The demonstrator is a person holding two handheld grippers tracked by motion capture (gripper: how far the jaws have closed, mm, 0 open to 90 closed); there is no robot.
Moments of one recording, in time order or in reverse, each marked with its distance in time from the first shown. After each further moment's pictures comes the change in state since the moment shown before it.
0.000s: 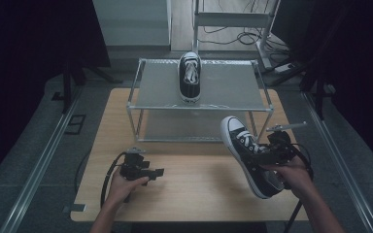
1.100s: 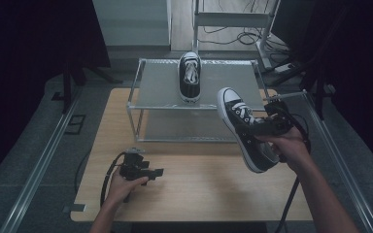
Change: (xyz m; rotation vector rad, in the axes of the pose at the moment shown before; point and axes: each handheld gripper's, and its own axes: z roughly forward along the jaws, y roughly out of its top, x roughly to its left) left arm 0.003 0.000 0.000 0.000 0.002 0.000; right arm 0.018 0.079 -0.015 -0.051 -0.017 -0.004
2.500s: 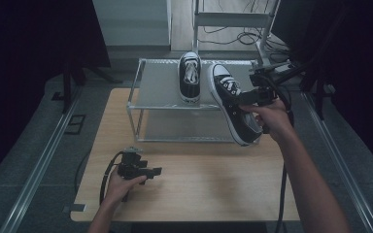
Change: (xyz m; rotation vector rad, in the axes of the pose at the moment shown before) left arm 0.005 0.000 -0.004 -0.007 -0.004 -0.016; right arm 0.004 0.073 0.027 -0.013 -0.032 0.063
